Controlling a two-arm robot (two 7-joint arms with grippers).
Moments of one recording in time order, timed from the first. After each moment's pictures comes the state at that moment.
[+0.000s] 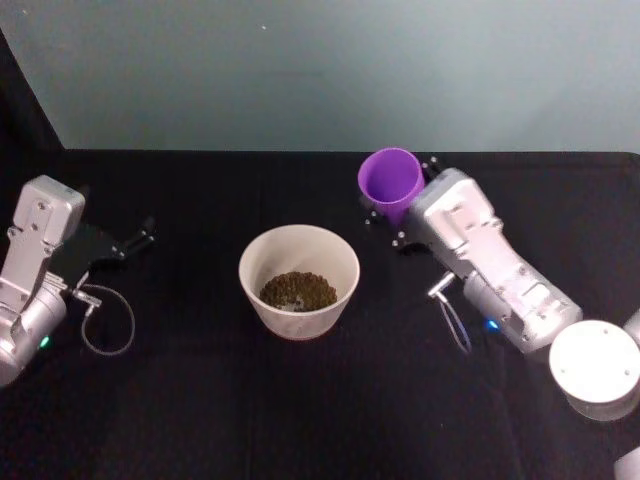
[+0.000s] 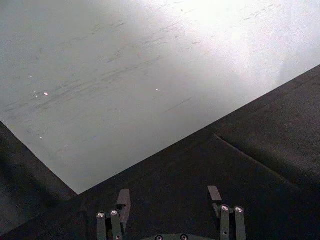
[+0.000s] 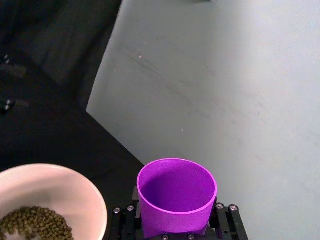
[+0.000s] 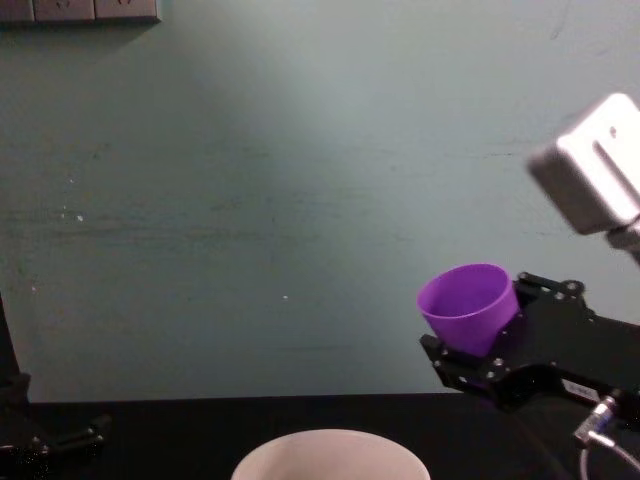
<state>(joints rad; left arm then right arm) -0.20 0.60 0.45 -1.41 -0.25 -0.12 0.03 0.12 0.26 -0.30 -1.66 -0.31 -0.01 0.23</state>
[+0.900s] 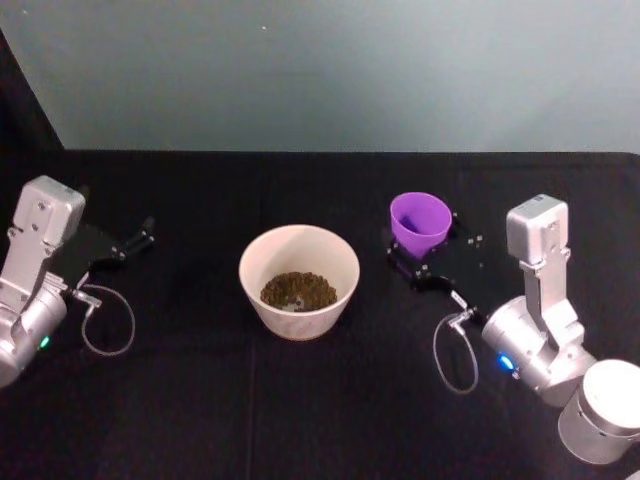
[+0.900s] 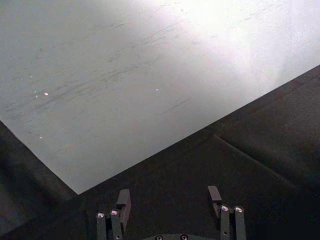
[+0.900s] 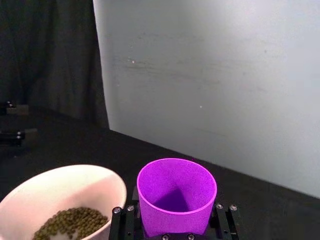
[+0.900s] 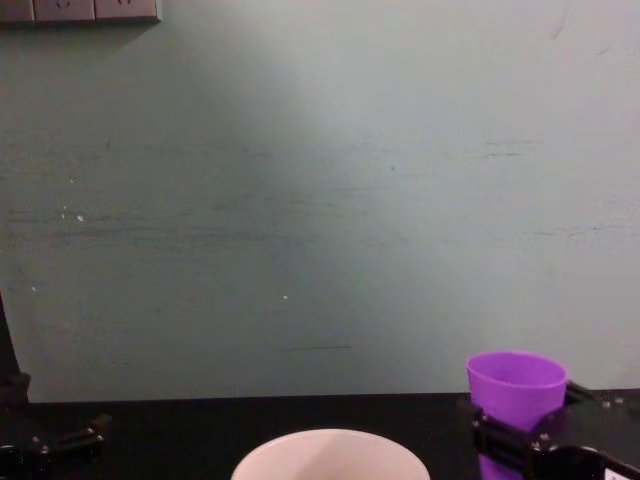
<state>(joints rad) -0.20 0.60 0.45 -1.41 -0.25 -0.12 0.03 0.09 0.23 -0.22 -1.45 0.12 -0.15 0.33</state>
